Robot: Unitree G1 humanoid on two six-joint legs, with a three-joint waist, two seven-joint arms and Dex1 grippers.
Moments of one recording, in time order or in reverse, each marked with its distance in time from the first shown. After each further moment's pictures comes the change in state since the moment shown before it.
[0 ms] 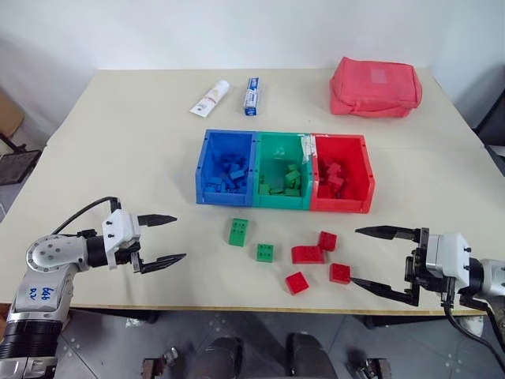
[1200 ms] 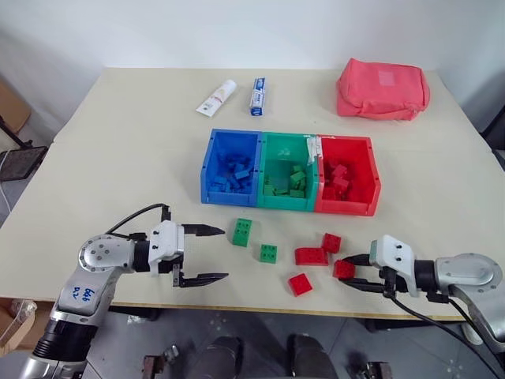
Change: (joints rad) left arm -0.021 -0.096 -0.186 -0.239 -0.037 0.103 0.041; right arm -0.116 -0.066 0.261 0.098 -0.229 0.279 -0.076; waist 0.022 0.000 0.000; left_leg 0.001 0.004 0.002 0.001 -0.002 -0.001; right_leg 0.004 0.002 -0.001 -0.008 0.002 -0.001
